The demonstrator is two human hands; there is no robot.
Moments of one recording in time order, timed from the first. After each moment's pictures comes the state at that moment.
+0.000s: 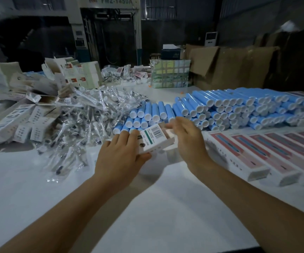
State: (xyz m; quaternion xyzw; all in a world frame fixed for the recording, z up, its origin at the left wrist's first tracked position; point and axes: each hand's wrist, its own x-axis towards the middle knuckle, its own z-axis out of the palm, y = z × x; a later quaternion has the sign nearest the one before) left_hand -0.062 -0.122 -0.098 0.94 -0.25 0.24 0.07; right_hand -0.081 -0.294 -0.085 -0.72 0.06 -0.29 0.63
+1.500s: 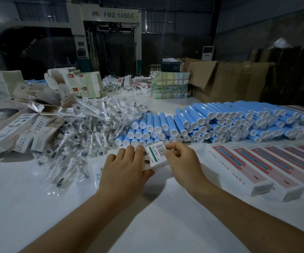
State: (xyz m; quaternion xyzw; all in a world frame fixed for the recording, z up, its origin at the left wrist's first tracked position) left_hand -0.069 -0.126 -0.100 0.92 -0.26 0.30 0.03; right_hand -0.087 -0.283 -0.102 -0.79 0.05 -0.23 0.57
